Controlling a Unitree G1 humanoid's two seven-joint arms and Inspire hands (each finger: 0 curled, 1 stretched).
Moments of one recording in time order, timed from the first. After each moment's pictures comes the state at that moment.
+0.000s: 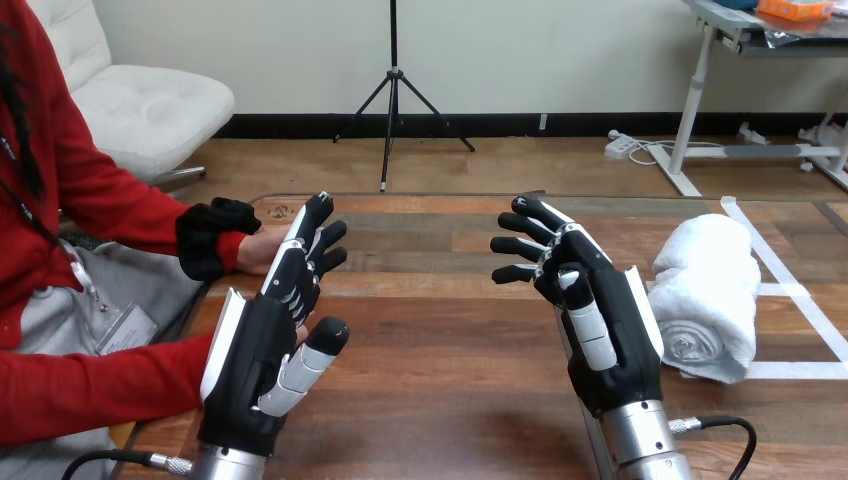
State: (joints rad) left arm -0.07 0.10 0.02 0.70 -0.07 -1.07 -0.25; right arm -0.35 0.01 -0.18 1.10 0.19 -1.06 0.44
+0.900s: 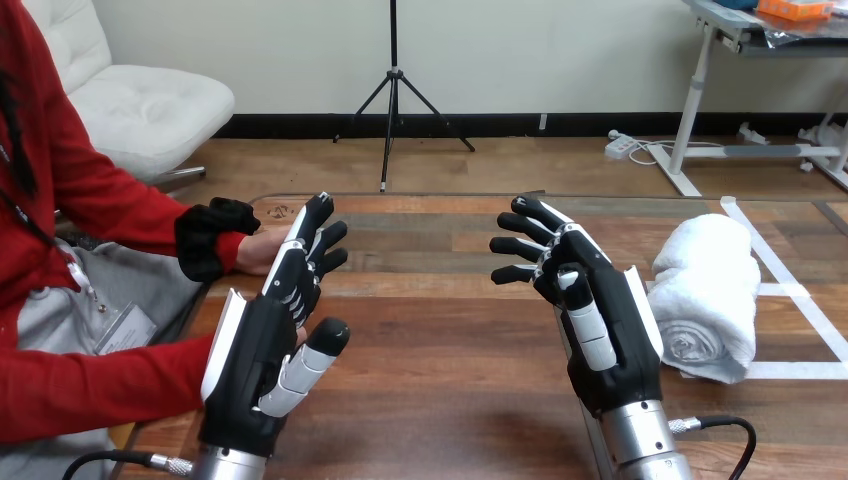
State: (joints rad) left arm -0.07 0.10 0.02 0.69 -0.07 -1.07 -0.25; right arm -0.35 0.01 -0.18 1.10 0.19 -1.06 0.44
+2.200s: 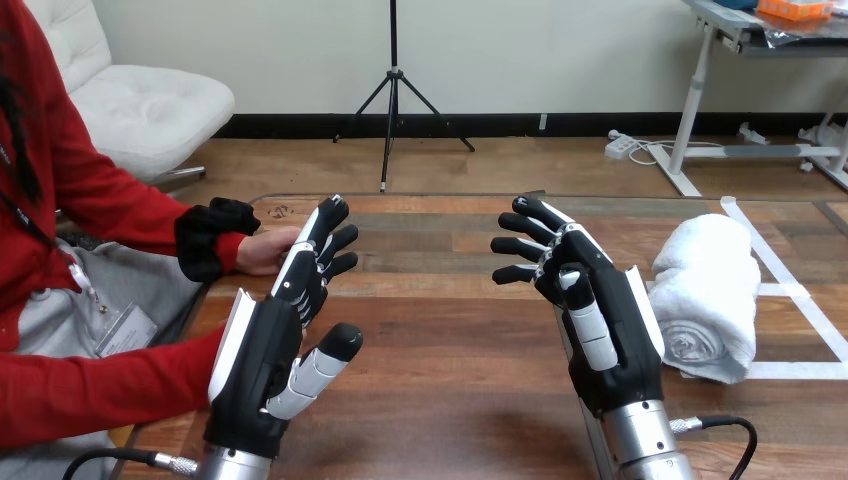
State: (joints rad) left arm -0.07 0.10 0.02 0.69 0.00 -1.08 -0.21; right arm -0.35 0.01 -0.18 1.10 0.19 -1.06 0.44
